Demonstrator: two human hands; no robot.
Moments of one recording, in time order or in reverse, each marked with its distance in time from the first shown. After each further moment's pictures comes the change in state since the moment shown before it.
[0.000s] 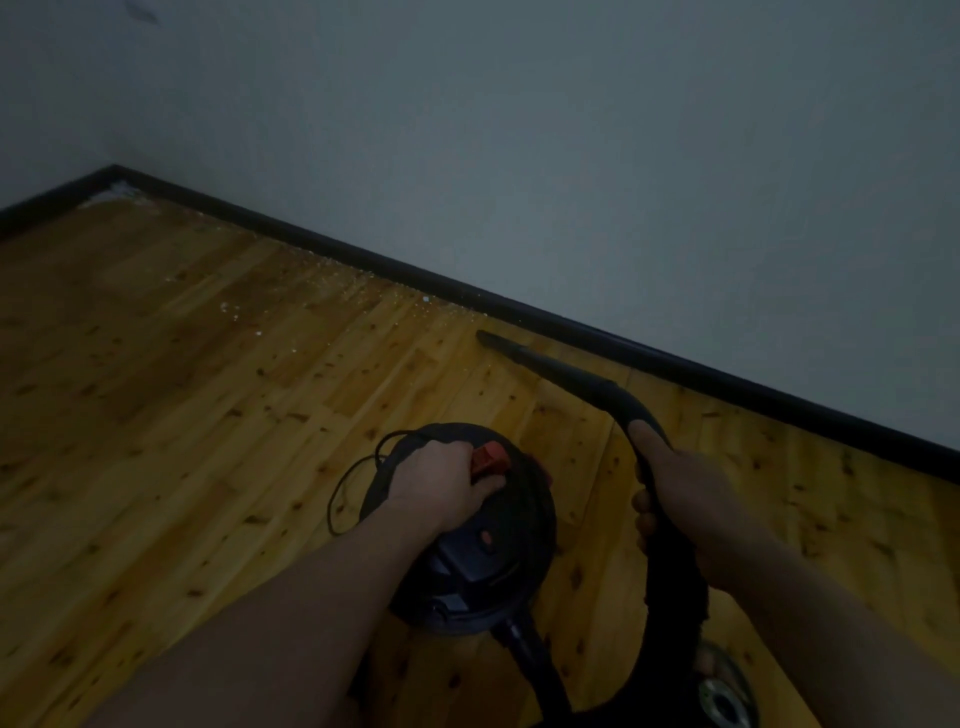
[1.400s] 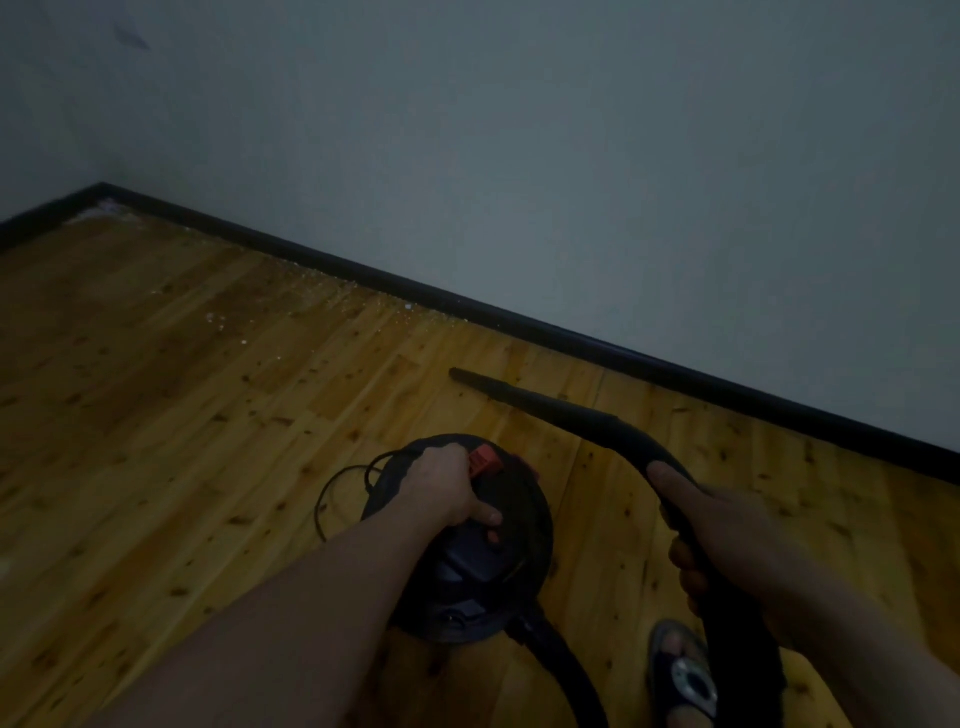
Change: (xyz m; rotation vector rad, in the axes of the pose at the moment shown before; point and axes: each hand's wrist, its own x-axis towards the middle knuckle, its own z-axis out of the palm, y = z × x) left_hand -0.020 0.048 -0.001 -0.155 -0.207 -0.158; right_hand -0.070 0.023 -0.067 -0.131 -0.069 0.052
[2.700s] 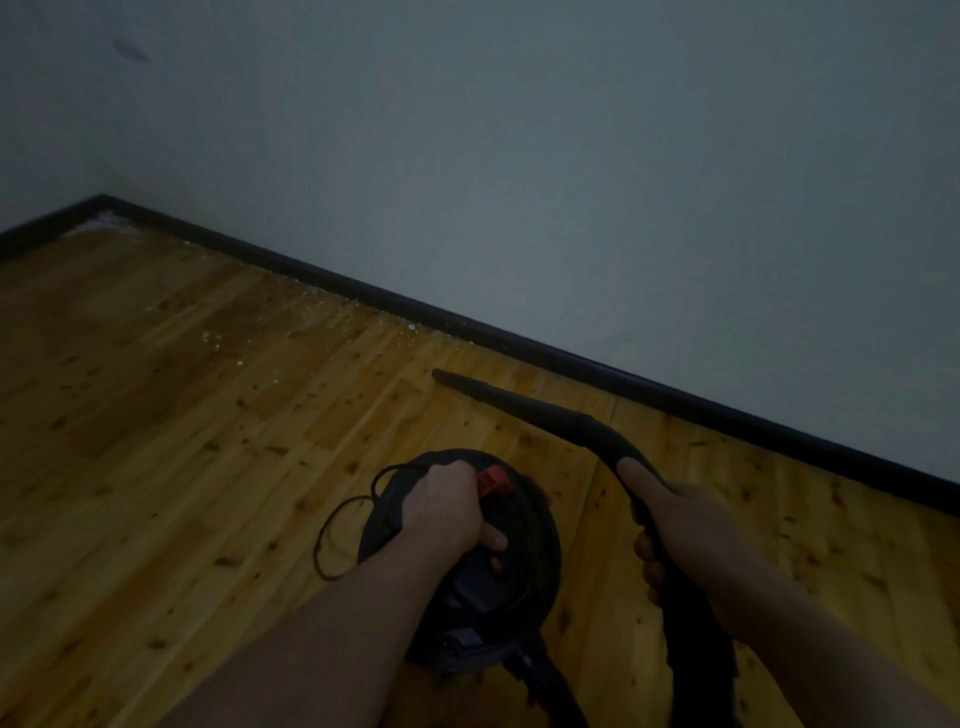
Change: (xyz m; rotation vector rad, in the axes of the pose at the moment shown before) left_hand 0.034 0.007 -0.025 -0.007 0.036 -0.049; right_hand 0.070 -0.043 0.034 0.019 0.019 -0.076
